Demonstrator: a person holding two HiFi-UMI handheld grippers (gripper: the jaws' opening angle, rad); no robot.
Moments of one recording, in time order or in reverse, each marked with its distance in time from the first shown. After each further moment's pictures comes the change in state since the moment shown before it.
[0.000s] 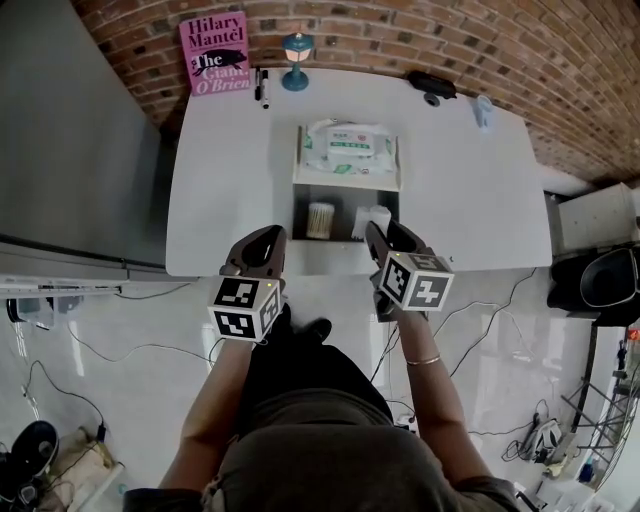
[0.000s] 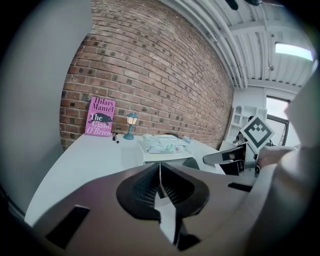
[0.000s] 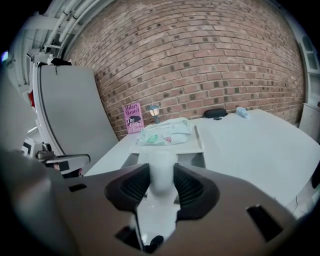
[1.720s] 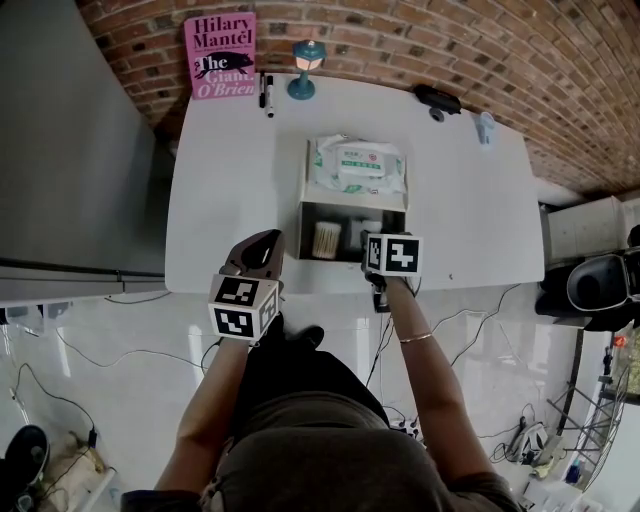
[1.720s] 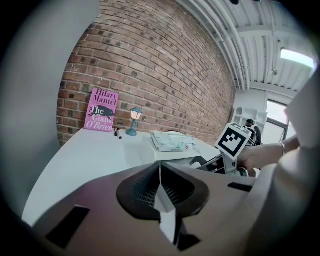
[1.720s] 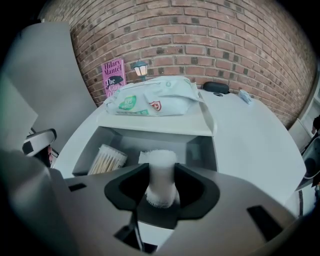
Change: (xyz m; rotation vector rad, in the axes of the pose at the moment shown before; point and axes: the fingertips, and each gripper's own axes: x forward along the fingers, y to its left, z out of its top) left arm 0.026 0.038 -0.005 -0.035 0.040 -0.029; right arm 0.078 -0.028 -0.039 -0.071 0.388 -0.190
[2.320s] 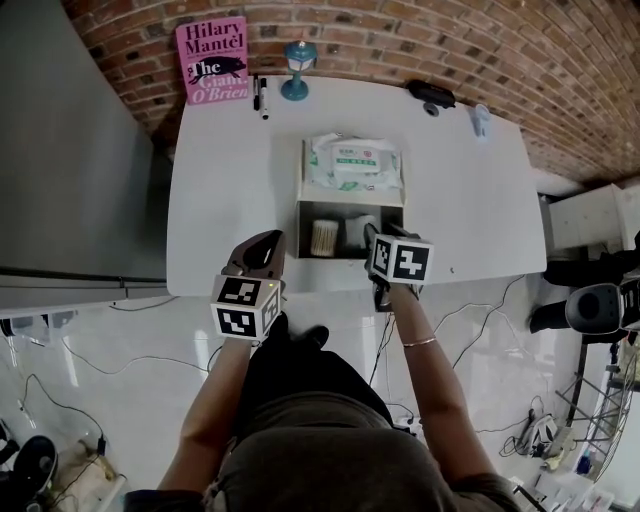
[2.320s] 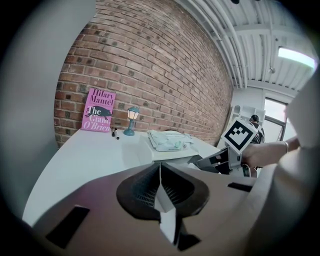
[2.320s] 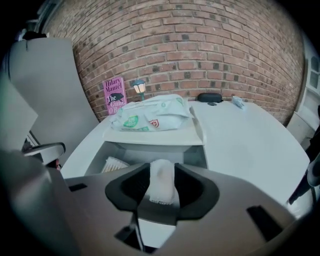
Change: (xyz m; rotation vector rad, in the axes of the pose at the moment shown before) left arm 0.002 -0.005 -0.001 0.023 0.010 -0.016; right arm -0.022 -0.002 0.014 0.063 -0.152 0.015
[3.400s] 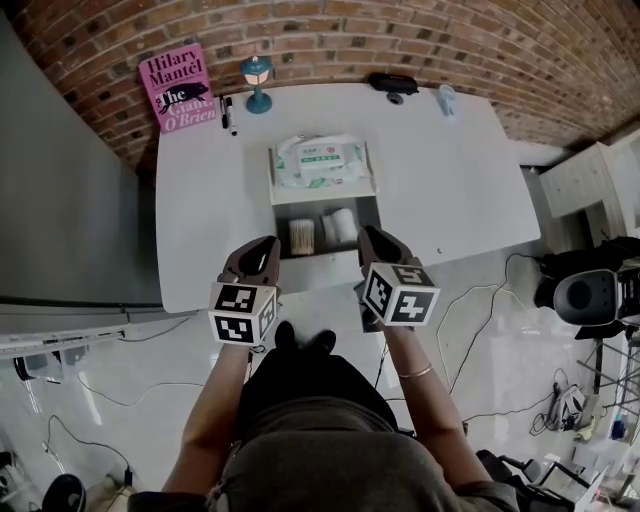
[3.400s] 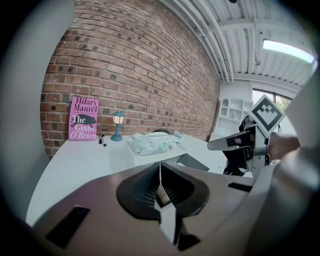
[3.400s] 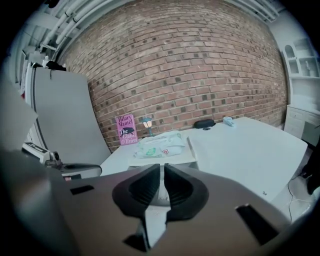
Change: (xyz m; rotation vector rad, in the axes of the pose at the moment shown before) left arm 0.001 -0.038 0.008 0.126 0.004 -0.072; right arm -0.097 0.021 0.013 0.102 -0.341 0.077
